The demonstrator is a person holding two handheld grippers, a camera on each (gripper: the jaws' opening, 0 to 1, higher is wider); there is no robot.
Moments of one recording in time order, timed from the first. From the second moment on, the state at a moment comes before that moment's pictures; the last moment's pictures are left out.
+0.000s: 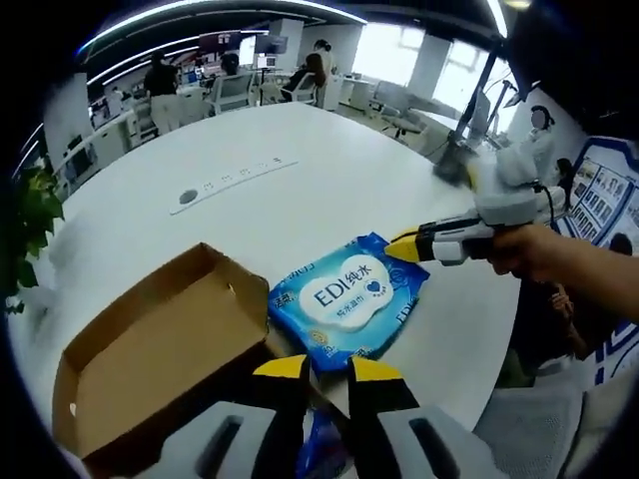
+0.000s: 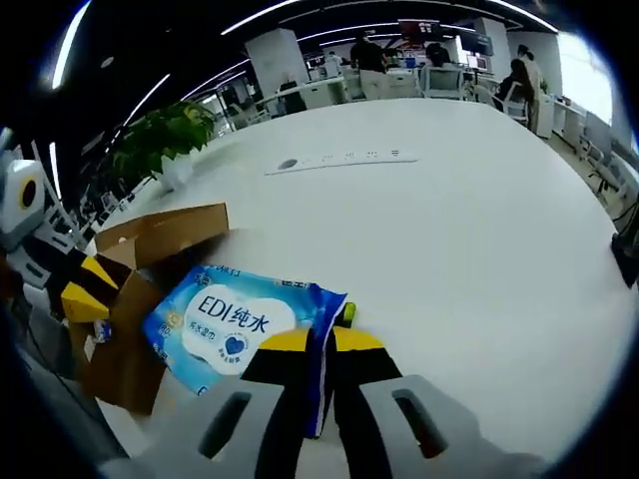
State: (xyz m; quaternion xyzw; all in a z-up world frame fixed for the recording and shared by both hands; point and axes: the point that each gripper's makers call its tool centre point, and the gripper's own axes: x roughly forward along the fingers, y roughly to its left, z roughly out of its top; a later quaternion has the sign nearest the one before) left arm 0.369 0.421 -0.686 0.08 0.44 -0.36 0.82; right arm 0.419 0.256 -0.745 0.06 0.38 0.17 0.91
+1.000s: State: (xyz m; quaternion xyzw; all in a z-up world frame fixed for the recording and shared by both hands) left arm 0.332 0.493 -0.675 0.10 0.41 -0.38 0.82; right arm 0.378 0.289 -0.693 -0.04 0.39 0.25 0.89
